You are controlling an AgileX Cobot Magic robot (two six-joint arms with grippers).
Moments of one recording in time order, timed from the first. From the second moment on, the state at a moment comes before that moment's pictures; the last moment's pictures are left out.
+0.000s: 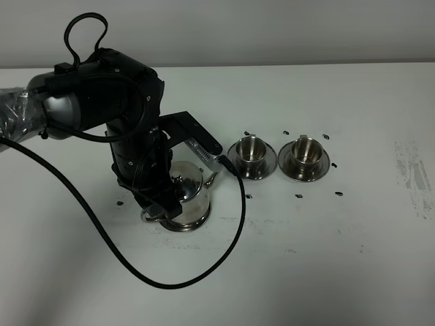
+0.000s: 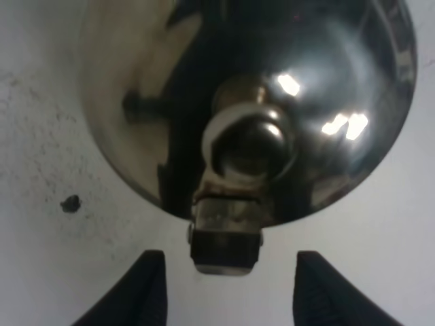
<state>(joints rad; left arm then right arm) -0.57 1.95 -1.39 0.08 1.03 0.36 0.08 0.06 -0.52 0.03 1.11 -0.10</state>
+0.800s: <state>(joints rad) -0.57 1.98 -1.39 0.07 0.99 0.34 0.08 0.06 -0.52 0.03 1.11 -0.10</state>
